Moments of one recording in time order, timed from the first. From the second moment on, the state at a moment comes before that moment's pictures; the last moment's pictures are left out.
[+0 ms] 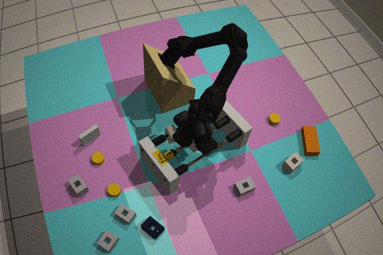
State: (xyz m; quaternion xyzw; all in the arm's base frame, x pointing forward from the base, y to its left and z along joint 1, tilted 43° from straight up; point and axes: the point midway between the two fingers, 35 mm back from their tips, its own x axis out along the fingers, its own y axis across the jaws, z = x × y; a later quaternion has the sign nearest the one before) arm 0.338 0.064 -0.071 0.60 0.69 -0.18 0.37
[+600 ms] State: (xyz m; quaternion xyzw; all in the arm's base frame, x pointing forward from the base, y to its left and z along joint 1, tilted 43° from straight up) arm 0.338 0.047 -0.057 0.59 0.70 -0.19 0.35
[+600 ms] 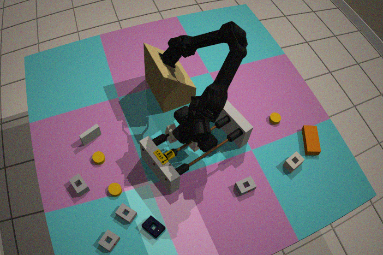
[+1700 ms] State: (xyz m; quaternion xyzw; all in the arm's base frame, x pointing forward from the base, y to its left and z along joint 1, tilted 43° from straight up) arm 0.350 -0.021 0.010 0.58 0.71 -0.20 0.36
